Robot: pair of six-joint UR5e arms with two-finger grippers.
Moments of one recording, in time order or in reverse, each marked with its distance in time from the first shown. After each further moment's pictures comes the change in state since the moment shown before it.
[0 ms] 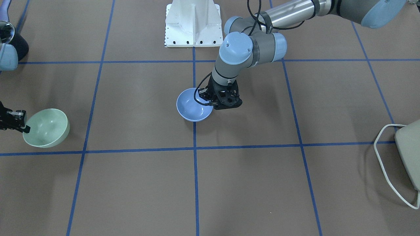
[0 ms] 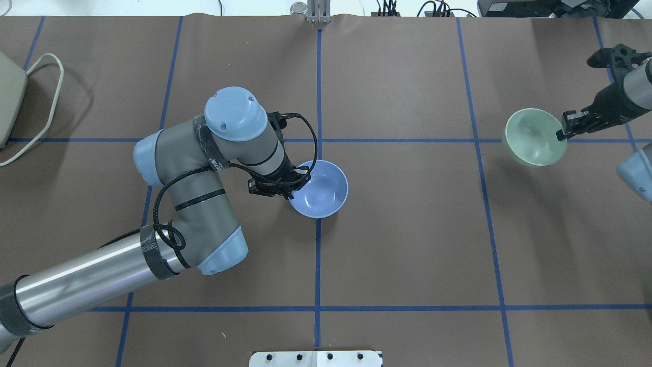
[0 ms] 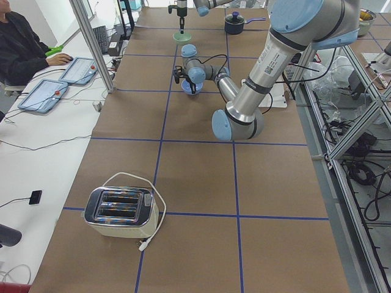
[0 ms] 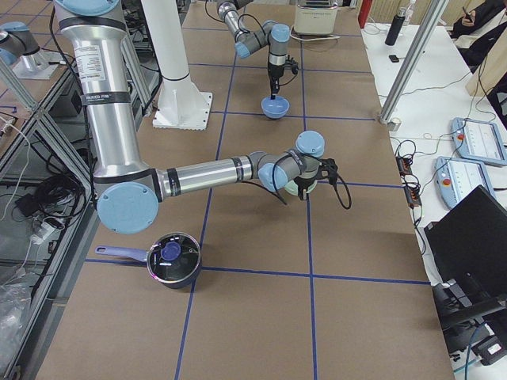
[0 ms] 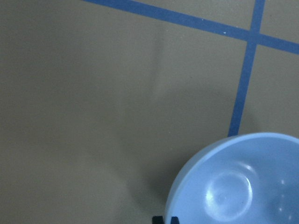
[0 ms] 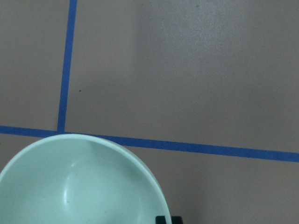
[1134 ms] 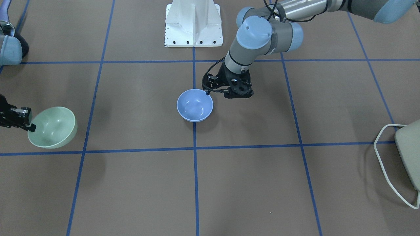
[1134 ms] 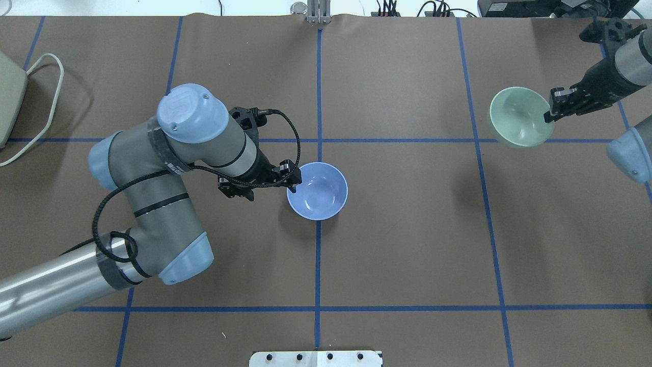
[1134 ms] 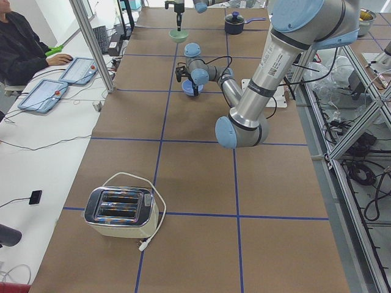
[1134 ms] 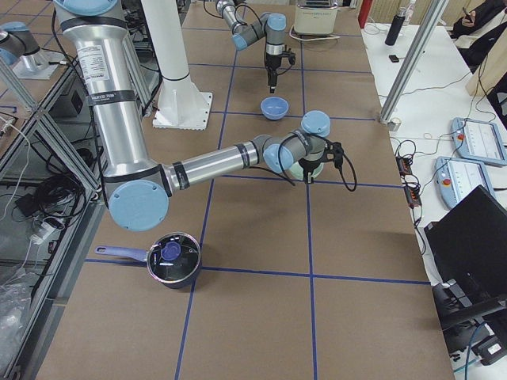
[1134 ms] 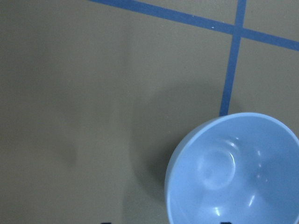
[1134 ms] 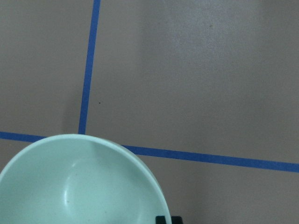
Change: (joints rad) left arm -0.049 0.137 -0.196 -0.011 -0.031 0.084; right arm -0.007 0.093 0.109 -0.159 0.015 0.137
